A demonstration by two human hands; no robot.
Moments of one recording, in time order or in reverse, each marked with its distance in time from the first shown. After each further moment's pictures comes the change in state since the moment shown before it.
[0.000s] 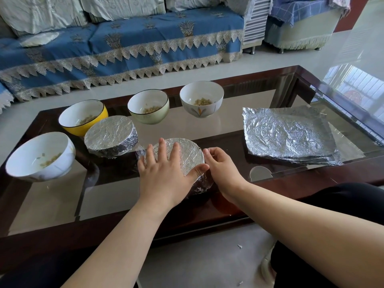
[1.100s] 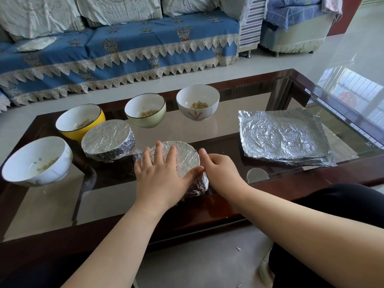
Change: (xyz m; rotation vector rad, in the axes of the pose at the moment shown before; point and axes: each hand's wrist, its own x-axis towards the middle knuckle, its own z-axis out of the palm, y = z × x) left_hand 0.002 -0.001 0.000 -0.023 0.009 -0.008; right_hand -0.015 -0.024 -0.007 -0.459 -0.008 -0.162
